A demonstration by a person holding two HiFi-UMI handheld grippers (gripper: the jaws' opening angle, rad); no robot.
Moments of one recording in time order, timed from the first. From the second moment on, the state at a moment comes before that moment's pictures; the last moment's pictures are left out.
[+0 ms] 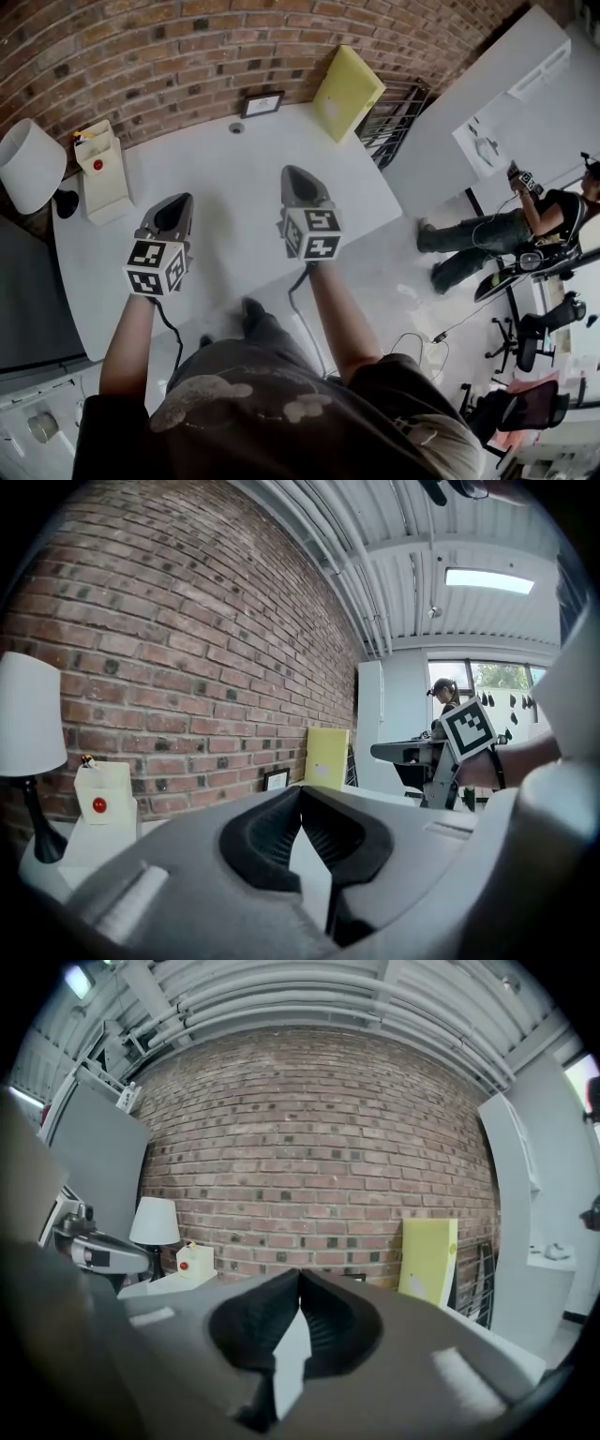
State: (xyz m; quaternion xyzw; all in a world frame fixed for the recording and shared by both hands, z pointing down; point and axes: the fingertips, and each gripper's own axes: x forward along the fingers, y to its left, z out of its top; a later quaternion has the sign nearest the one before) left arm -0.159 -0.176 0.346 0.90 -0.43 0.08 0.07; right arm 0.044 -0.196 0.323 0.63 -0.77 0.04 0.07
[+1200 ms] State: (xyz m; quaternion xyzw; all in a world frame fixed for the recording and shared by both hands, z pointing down) left arm -0.169 -0.057 0.361 0.90 -0.41 0.08 0.11; right arm 0.049 -0.040 0.356 0.65 -0.75 0.08 0.08
